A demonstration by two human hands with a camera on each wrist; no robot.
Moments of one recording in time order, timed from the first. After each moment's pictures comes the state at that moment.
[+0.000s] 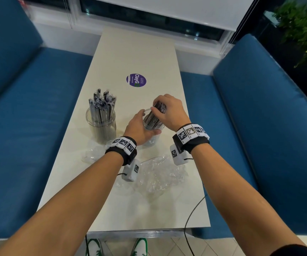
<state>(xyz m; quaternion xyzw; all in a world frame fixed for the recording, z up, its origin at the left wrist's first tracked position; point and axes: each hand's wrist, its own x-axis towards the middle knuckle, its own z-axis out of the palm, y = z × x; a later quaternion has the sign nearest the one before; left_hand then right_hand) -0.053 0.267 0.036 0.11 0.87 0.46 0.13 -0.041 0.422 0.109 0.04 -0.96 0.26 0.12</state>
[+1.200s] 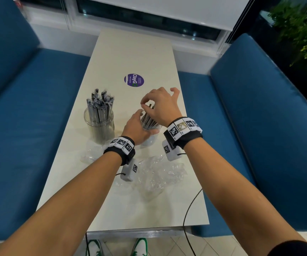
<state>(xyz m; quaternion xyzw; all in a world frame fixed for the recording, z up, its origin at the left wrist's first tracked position) -0.051 0.266 0.039 0.10 0.86 0.47 0.14 -0.041 0.391 0.137 0.04 -0.98 0.11 0.12</state>
